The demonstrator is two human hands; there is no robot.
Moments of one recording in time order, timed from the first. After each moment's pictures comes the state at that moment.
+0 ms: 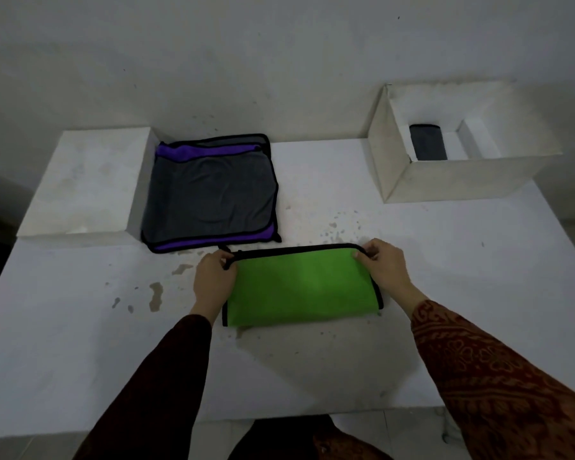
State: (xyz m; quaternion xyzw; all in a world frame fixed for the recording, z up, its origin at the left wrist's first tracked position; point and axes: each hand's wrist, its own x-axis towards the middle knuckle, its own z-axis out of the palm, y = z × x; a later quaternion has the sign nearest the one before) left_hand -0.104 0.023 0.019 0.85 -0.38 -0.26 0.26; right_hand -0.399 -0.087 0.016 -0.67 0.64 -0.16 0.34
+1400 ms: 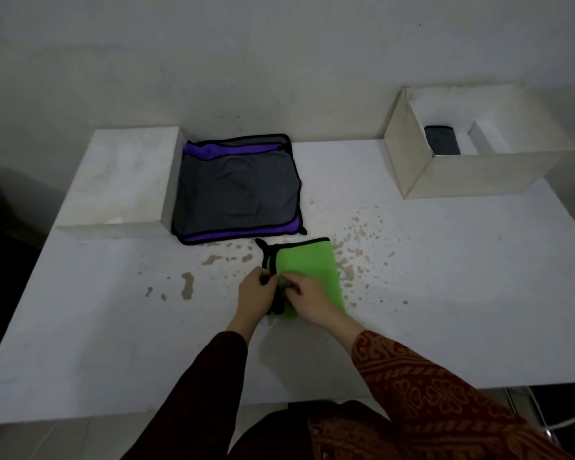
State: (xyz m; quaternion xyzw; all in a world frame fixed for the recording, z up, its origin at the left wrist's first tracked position) left_hand -0.126 0.066 0.008 0.79 -0.35 -0.38 0.33; right_hand -0.242 0.037 0.031 -0.72 0.49 -0.07 0.49
